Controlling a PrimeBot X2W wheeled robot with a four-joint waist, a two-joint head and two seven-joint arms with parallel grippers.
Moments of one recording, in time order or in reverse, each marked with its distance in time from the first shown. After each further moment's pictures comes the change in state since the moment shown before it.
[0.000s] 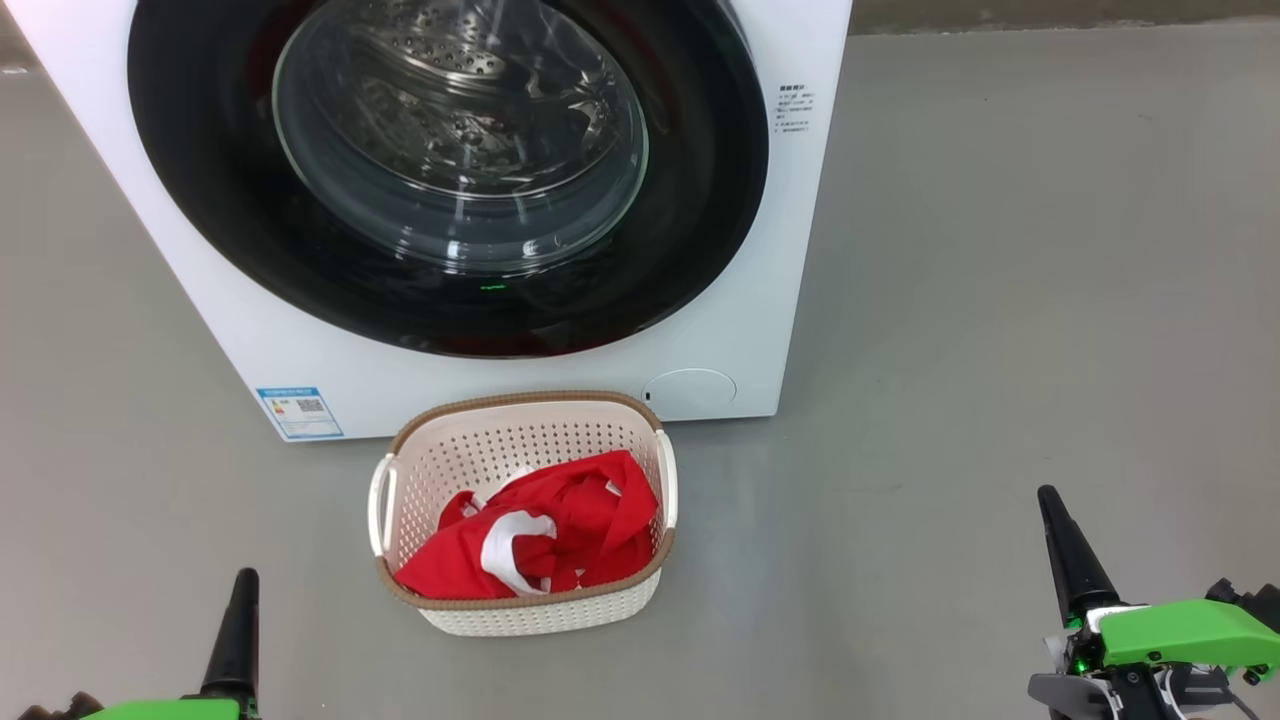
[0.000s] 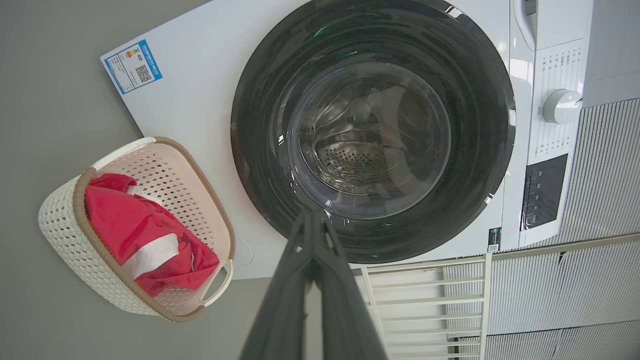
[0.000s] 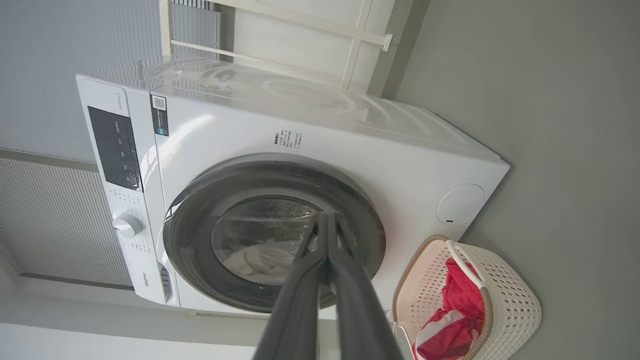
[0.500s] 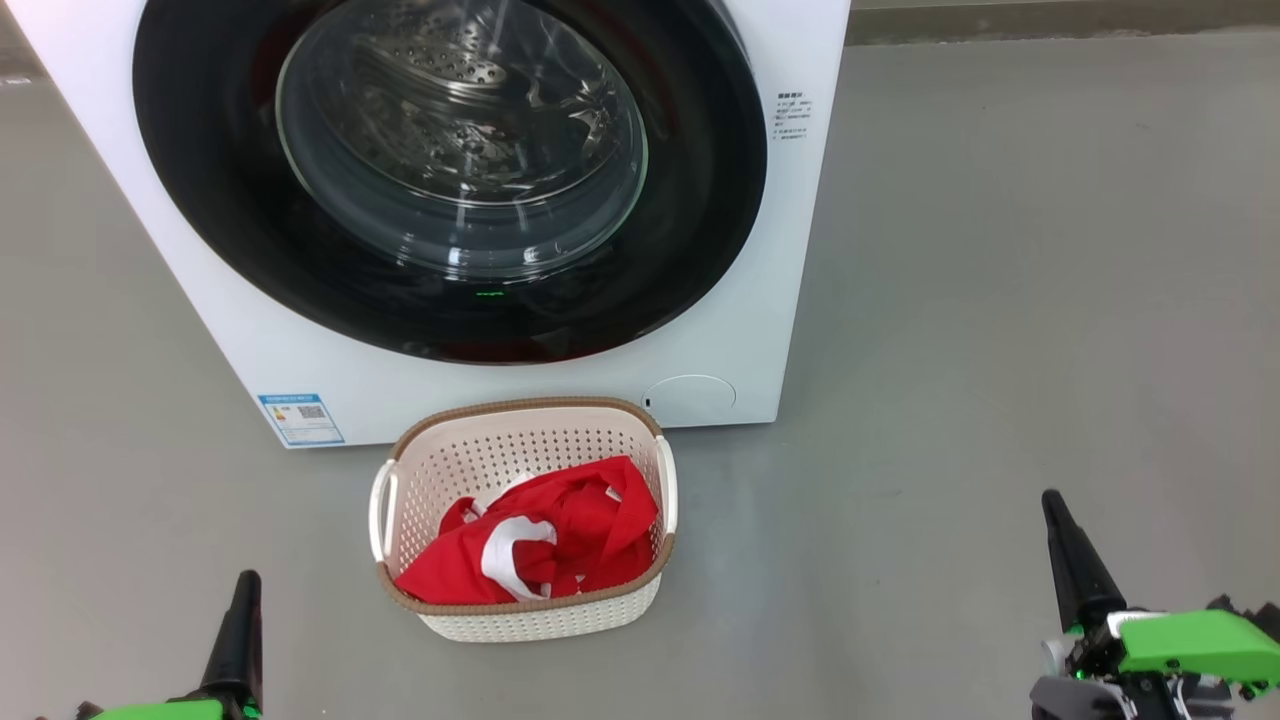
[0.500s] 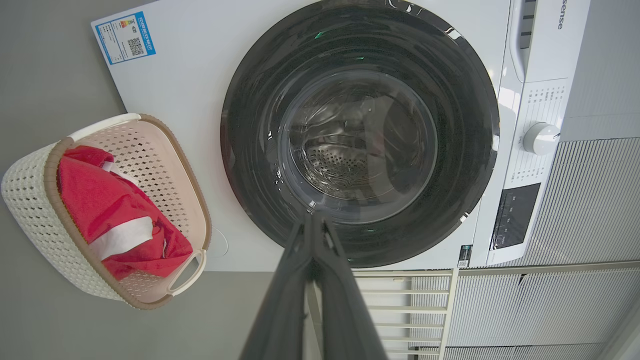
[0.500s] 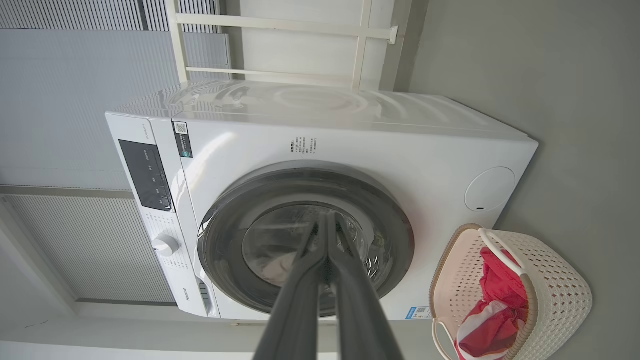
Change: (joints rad) left arm -0.005 -0.011 0.019 0.014 -0.127 0.000 0.038; right arm 0.007 0.017 -0.025 -0.011 0.134 0.000 0.043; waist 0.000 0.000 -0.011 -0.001
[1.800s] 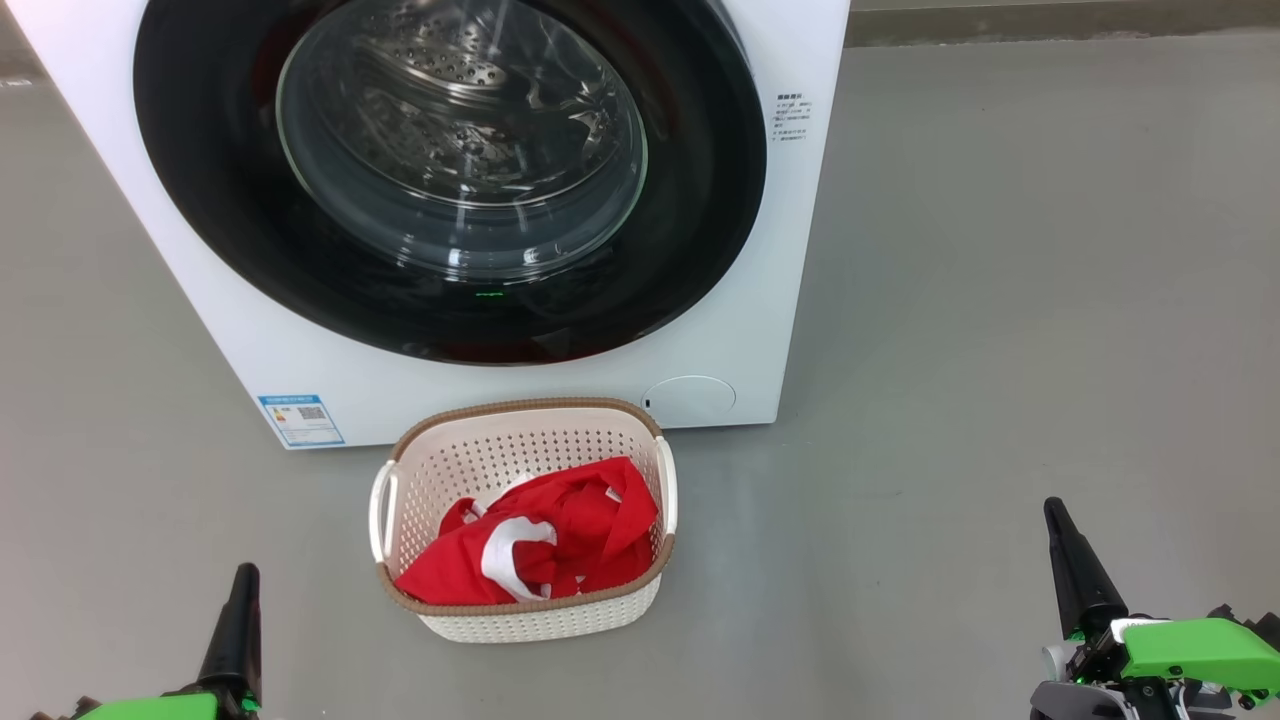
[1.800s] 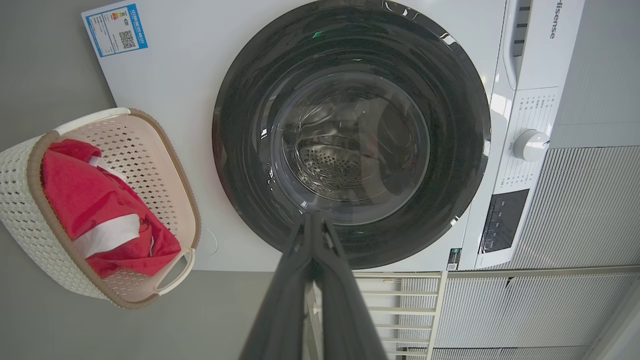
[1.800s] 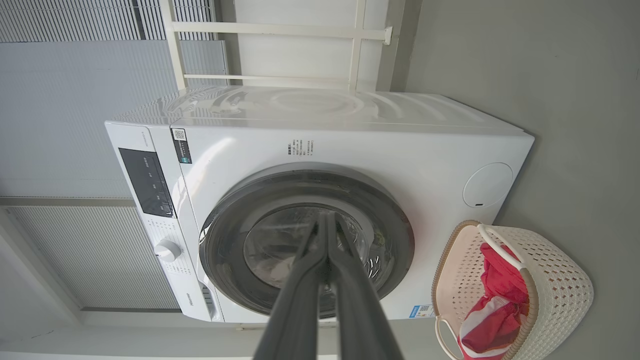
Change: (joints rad) left arm -0.012 -0.003 0.008 0.004 -0.033 0.000 0.013; right arm 0.015 0.007 -0.010 -0.002 0.025 -0.003 0.007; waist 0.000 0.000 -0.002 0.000
